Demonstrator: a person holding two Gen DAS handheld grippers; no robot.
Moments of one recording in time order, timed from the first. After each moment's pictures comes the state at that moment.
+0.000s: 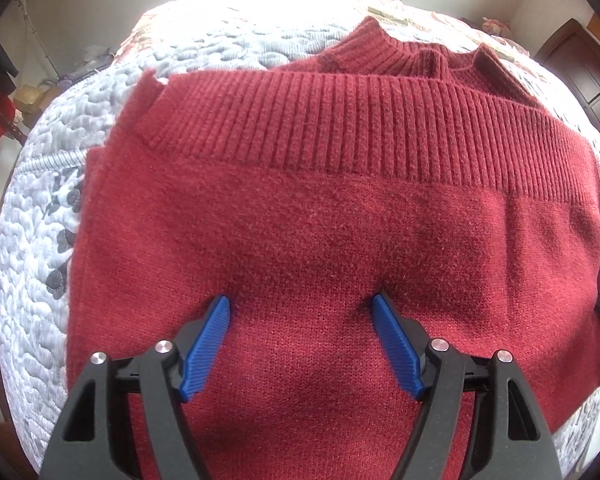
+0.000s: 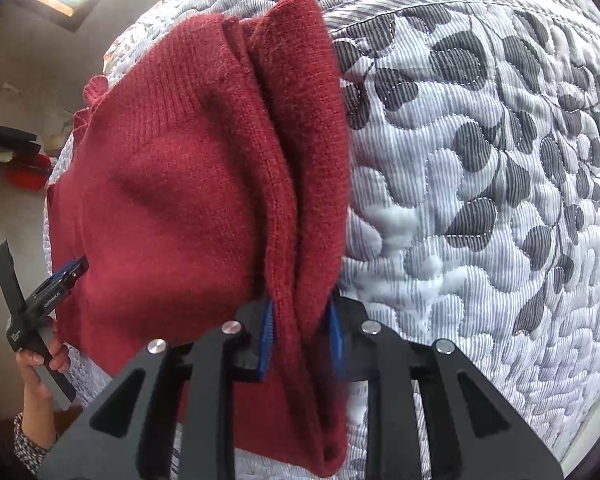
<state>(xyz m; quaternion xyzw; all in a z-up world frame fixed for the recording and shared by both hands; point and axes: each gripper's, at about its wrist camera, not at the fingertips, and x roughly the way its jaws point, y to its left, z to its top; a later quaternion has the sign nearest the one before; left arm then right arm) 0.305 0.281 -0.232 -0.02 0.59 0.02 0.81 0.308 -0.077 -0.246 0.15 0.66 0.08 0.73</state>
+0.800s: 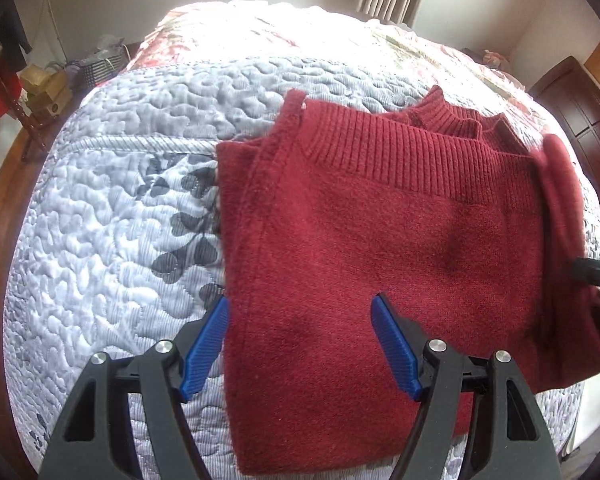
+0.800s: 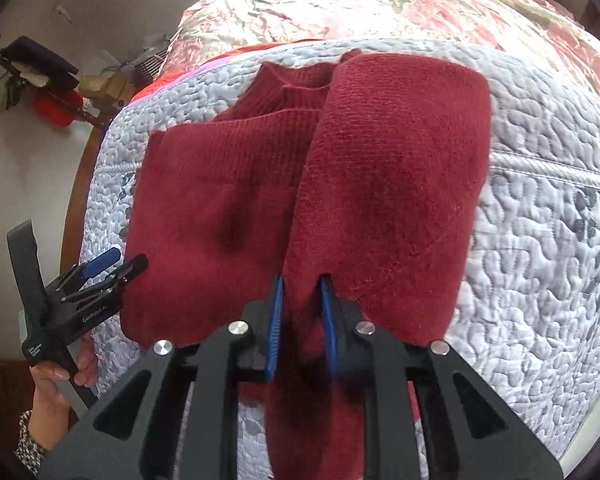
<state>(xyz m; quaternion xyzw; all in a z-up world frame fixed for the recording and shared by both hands) 0.266 0.389 -0.185 -0.07 0.56 0.01 0.82 0.325 0.162 -0.169 0.05 0.63 0.16 0.76</state>
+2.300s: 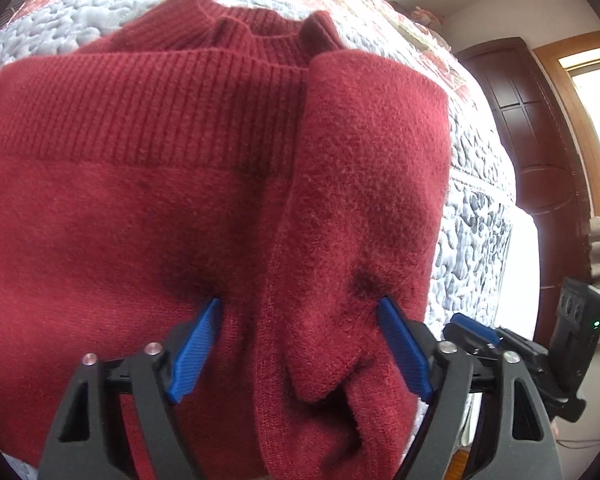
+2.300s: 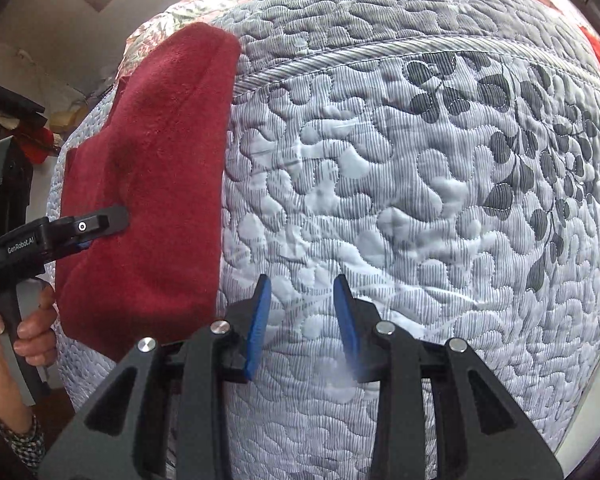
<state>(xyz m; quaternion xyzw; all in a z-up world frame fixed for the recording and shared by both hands) 0.327 0.199 -0.215 -0.19 0.64 -0.16 0.73 0.275 -0.014 -0.208 0.10 0.63 0.09 0.76</state>
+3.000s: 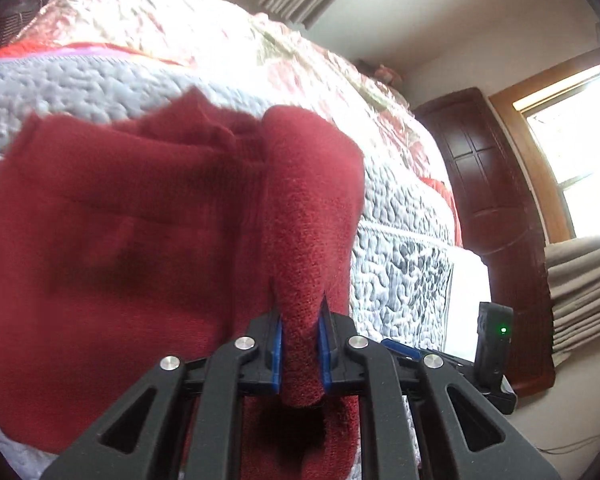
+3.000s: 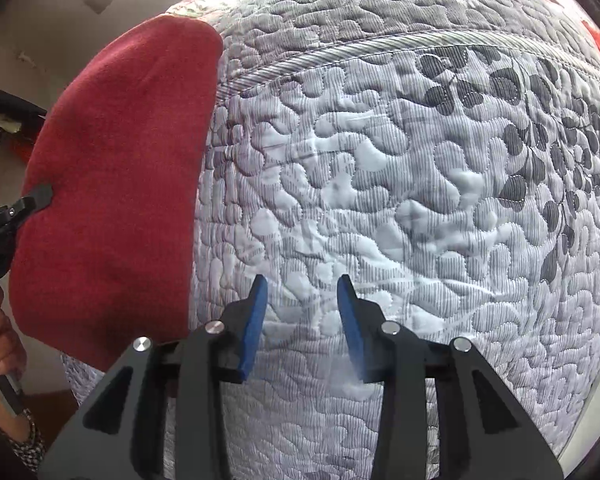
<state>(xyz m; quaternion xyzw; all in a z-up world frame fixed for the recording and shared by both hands) 0.296 0.214 -0.146 -0.24 0.53 -0.18 0.79 0.270 -0.005 -0.207 0.11 0.63 0.10 0.76</state>
